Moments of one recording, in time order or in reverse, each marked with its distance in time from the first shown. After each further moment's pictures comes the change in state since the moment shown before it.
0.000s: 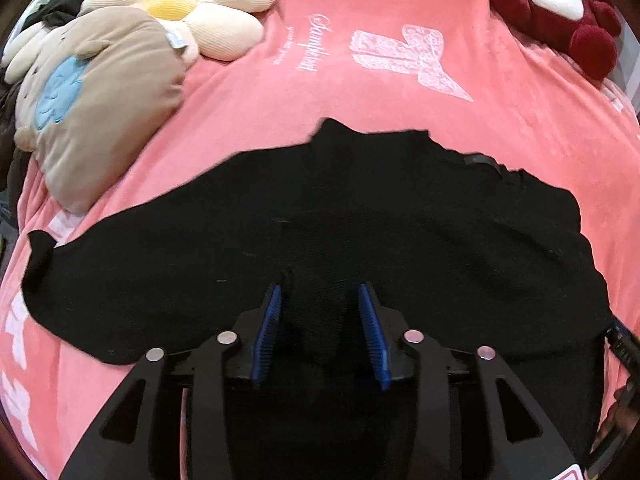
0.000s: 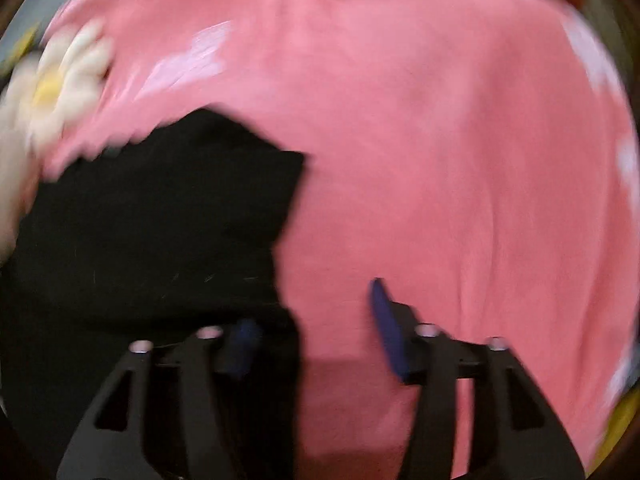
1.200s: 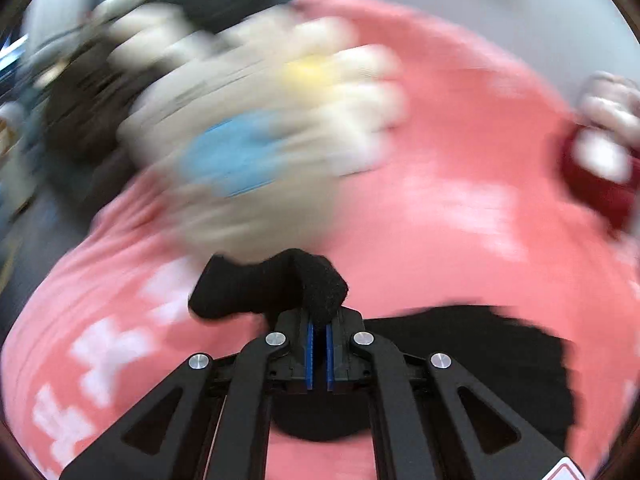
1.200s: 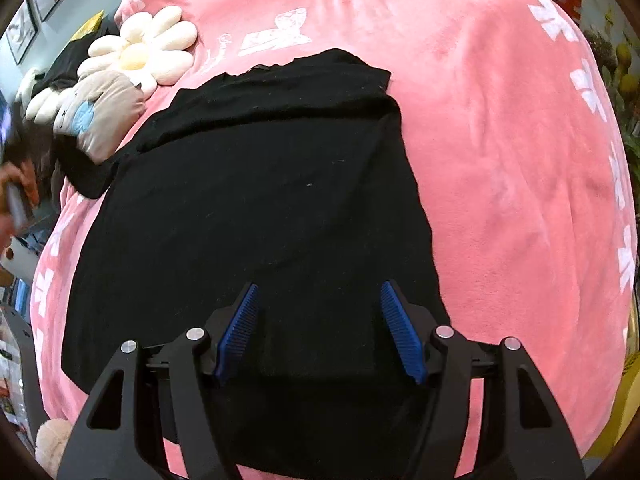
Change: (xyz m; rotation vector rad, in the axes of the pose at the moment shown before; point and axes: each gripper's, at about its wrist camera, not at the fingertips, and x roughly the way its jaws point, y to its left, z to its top) left arm -0.128 0.146 0.039 -0.220 -0.342 -0.029; right arm -0.165 0.043 -0.178 -0.087 0.037 0.133
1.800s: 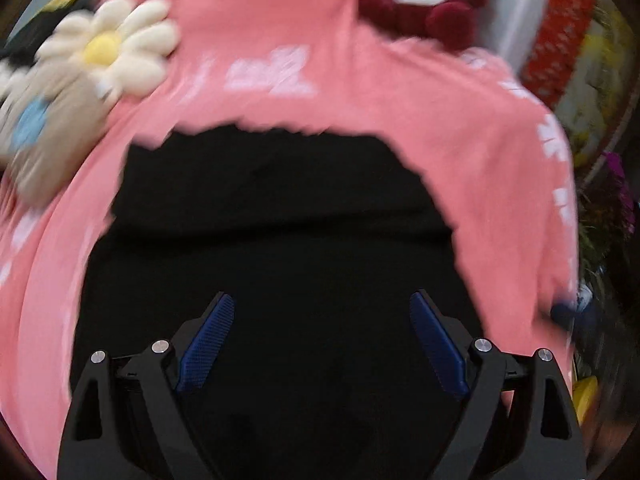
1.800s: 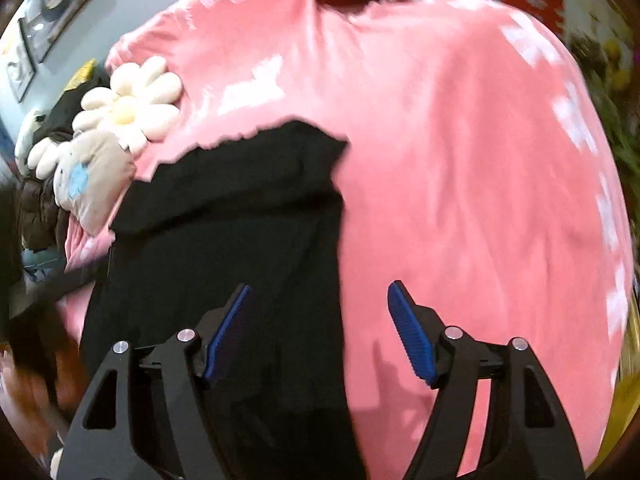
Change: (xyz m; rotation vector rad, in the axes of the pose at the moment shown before) left arm -0.036 -0.196 -0.202 0.312 0.295 -0.222; right arm -0.007 -0.053 0.110 -0.004 -0.135 0.059
